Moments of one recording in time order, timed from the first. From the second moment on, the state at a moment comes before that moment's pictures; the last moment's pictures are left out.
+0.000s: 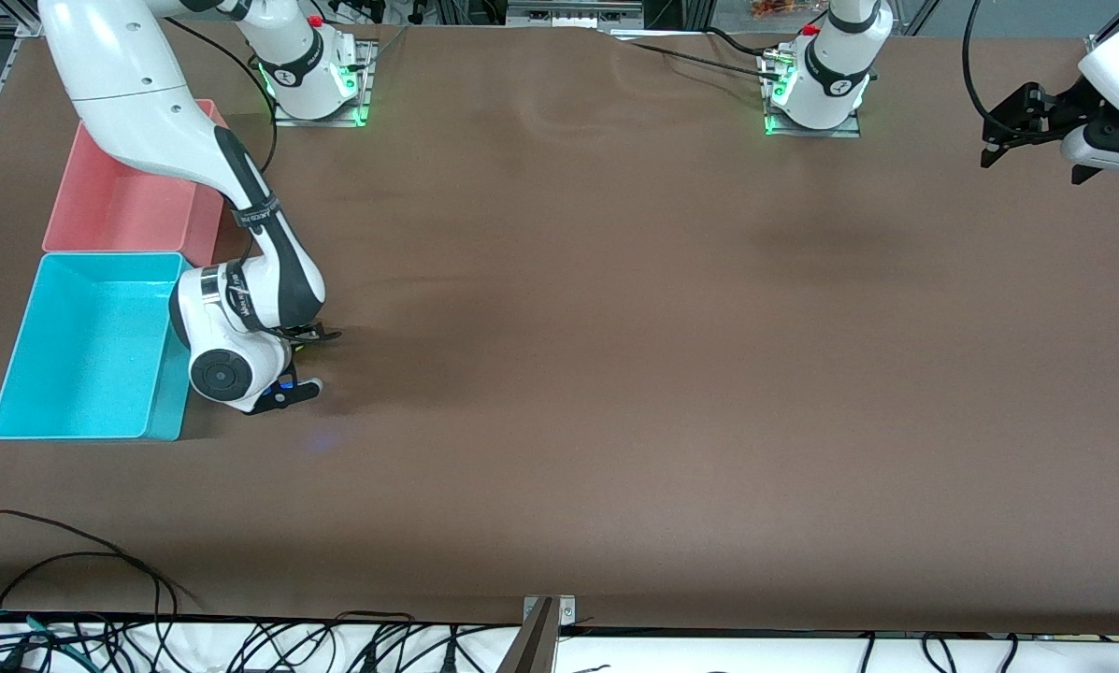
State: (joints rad) left arm 0.00 -0.13 -0.05 -1.64 0.05 1.45 0.18; right arm 0.12 0.70 0.02 -1.68 -0.19 1.91 -0.05
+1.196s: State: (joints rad) left arm -0.01 -0.07 -0.06 -1.58 0.02 1.45 -0.04; right arm -0.04 0.58 0.01 -1.43 -0.19 1.54 -0.33
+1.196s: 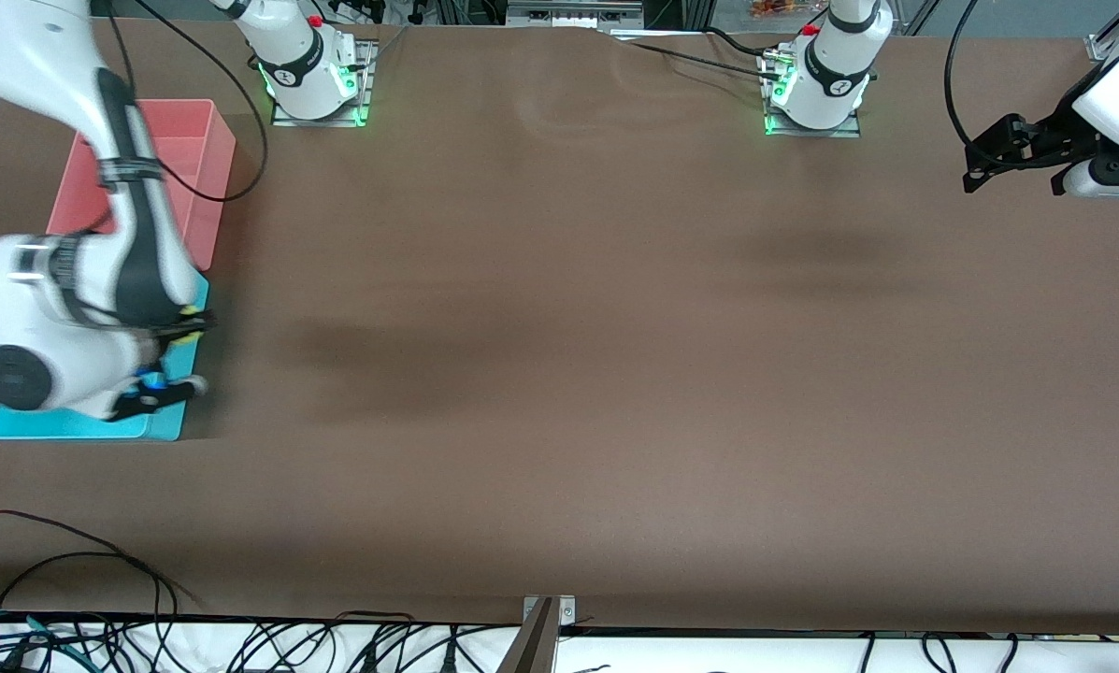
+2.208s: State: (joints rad) left arm -0.01 -0.07 -0.07 -1.57 0.02 1.45 -0.04; right arm -0.38 0.66 0.01 -1.62 -0.05 1.70 -0.67
